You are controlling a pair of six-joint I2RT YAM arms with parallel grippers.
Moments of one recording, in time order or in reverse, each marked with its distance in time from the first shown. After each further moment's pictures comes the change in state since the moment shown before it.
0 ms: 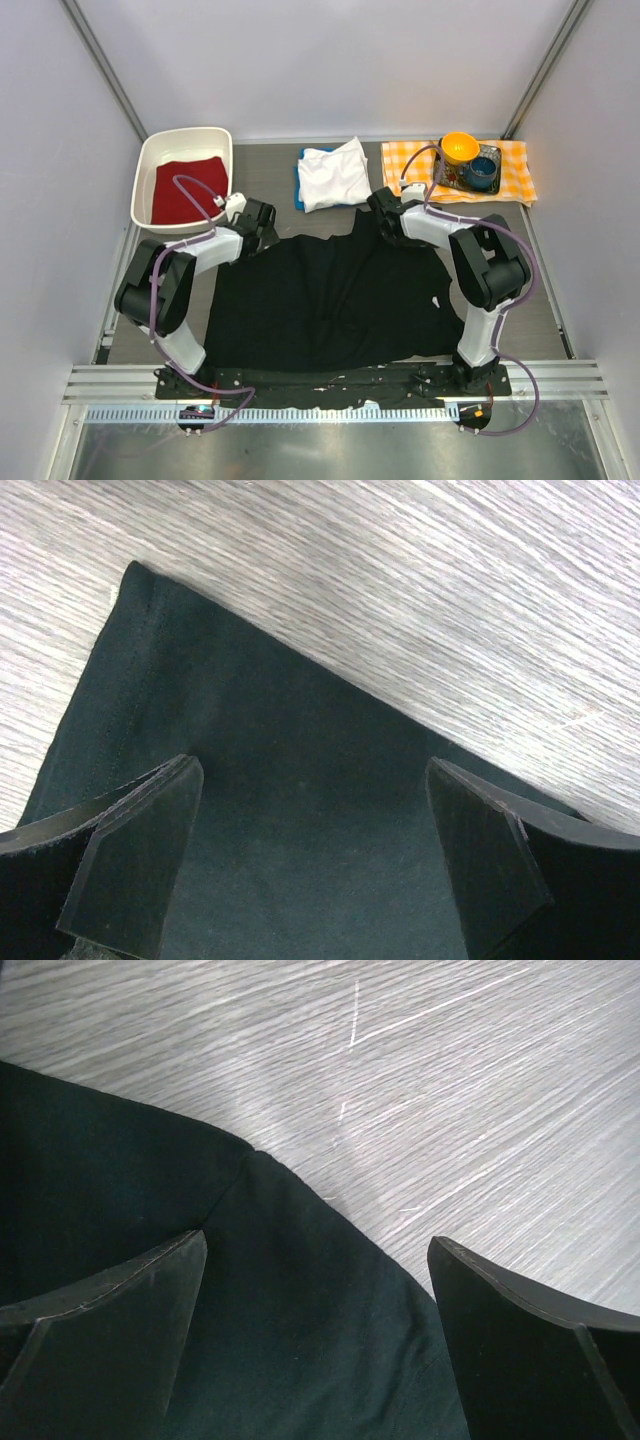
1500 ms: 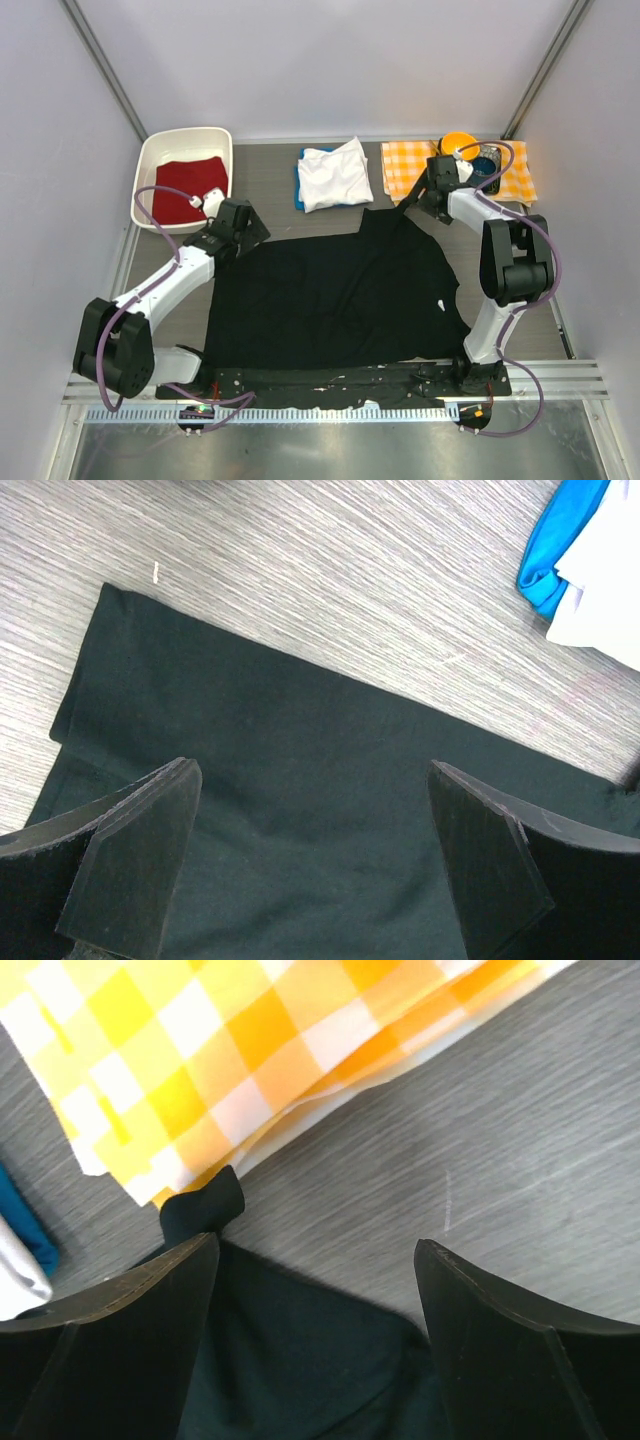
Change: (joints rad) left arm 0.016 -0.394 -0.090 -0.114 0.085 -0.054; right arm -0.327 -0.029 0.074 0.261 -0.526 0.053
